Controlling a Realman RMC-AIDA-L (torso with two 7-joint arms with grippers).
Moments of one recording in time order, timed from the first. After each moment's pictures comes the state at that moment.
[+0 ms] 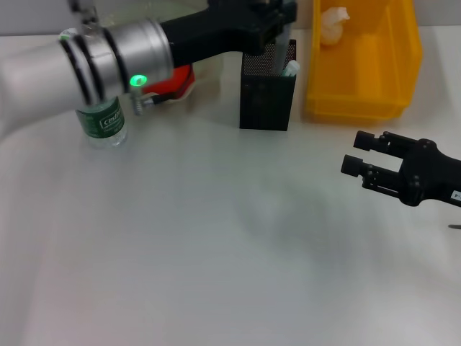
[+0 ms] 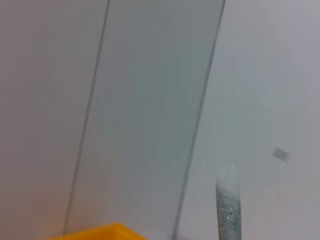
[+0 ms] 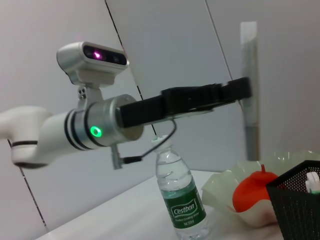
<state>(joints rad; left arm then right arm) -0.68 -2.08 1.41 0.65 1.14 1.01 -1.40 0.37 1.99 -0.90 -0.41 -1.55 -1.58 1.19</state>
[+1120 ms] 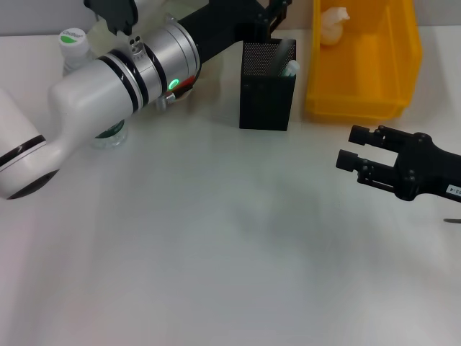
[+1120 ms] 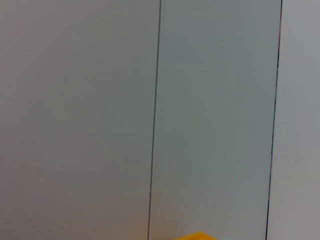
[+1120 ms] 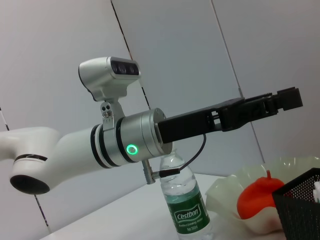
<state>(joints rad) -0.76 -2.08 1.86 0.47 0.26 0.74 -0.74 0.38 2.00 -0.90 -0.42 -1.55 -1.58 1.19</state>
